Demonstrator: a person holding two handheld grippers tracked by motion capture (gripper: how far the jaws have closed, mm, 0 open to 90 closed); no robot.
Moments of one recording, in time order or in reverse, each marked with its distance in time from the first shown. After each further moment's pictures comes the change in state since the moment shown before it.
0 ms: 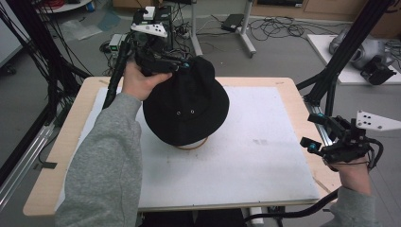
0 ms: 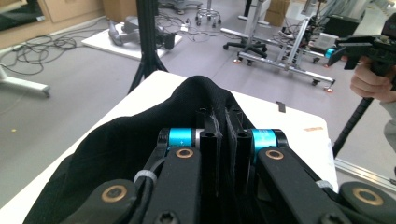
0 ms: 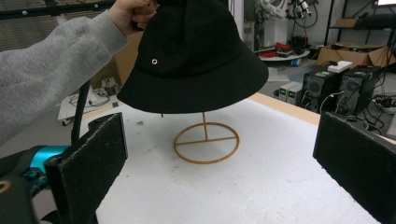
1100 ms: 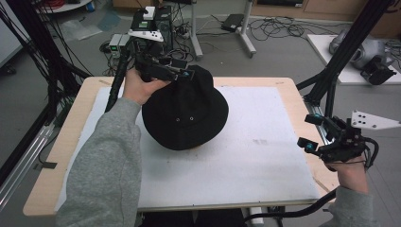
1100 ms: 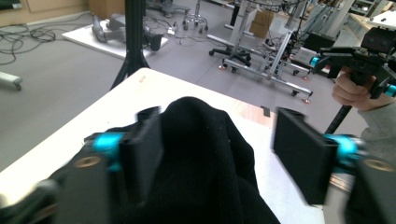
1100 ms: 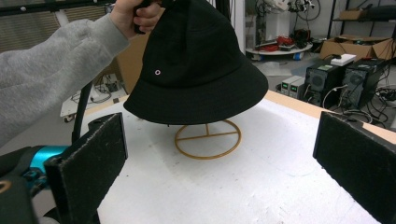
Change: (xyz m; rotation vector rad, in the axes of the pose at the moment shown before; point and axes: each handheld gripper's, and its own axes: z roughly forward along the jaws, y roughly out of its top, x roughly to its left) left arm 0.012 -0.016 0.001 -0.046 -0.044 -0.079; right arm -0.002 -0.003 0.005 0.021 0.005 0.009
